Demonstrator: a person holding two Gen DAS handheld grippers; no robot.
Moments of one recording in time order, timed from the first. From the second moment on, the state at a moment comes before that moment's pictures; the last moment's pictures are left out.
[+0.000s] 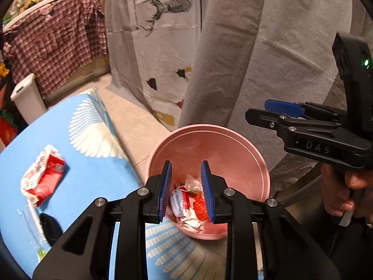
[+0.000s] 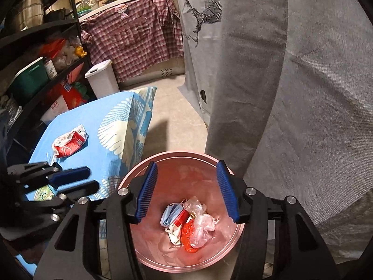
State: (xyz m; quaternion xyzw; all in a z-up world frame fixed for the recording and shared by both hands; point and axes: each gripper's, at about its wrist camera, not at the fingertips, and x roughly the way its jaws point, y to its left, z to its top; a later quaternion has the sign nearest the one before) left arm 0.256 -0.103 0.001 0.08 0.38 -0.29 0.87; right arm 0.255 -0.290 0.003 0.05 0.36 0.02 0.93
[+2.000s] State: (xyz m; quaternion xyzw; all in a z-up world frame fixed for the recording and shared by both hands) left arm 0.285 0.191 -0.040 -0.09 0.43 -0.08 0.89; right arm 0.270 0.006 -0.064 -0.05 0.38 0.30 0.87
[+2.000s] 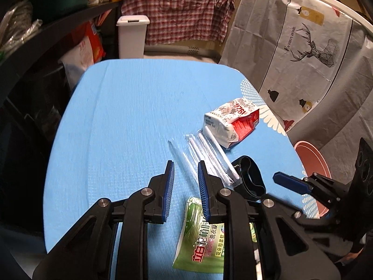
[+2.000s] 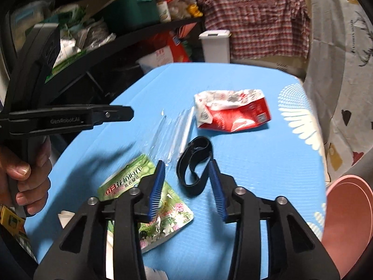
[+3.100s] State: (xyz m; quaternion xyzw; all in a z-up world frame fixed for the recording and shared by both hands) left arm 0.299 0.175 -0.052 -0.06 0.46 -0.07 0.88; right arm 0.287 -0.003 -0.069 -0.06 0.39 0.26 0.88
